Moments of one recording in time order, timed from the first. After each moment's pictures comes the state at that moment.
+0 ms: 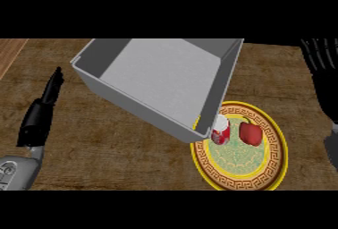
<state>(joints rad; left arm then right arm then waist) -0.20 0.49 -0.16 -1.39 0.04 0.26 -0.19 -0.35 -0.49 0.01 -1.61 -0.36 0.00 -0.12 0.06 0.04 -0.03</state>
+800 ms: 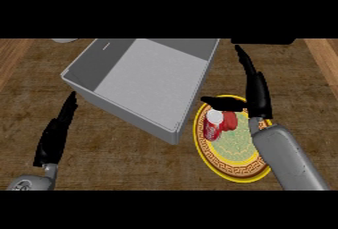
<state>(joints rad) -0.07 0.40 -0.19 -1.42 0.05 0.28 0.01 -0.49 -0.25 0.29 -1.33 0.20 -0.50 0.16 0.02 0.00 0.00</state>
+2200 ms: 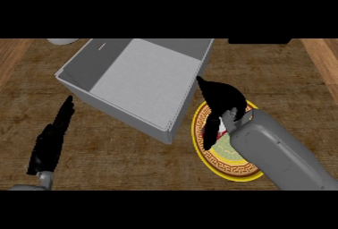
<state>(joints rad) -0.01 0.39 -0.17 -1.52 0.02 0.26 0.08 -0.74 -0.32 0.59 -1.41 0.22 0.39 1.02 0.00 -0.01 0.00</state>
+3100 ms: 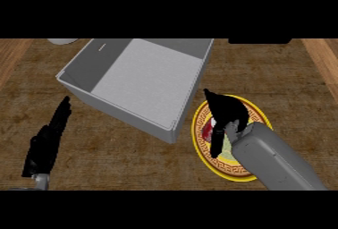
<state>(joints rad) 0.02 0.37 -0.13 -1.56 -0.01 0.22 0.10 -0.61 -0.30 0.59 -1.40 0.36 0.43 1.00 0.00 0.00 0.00</state>
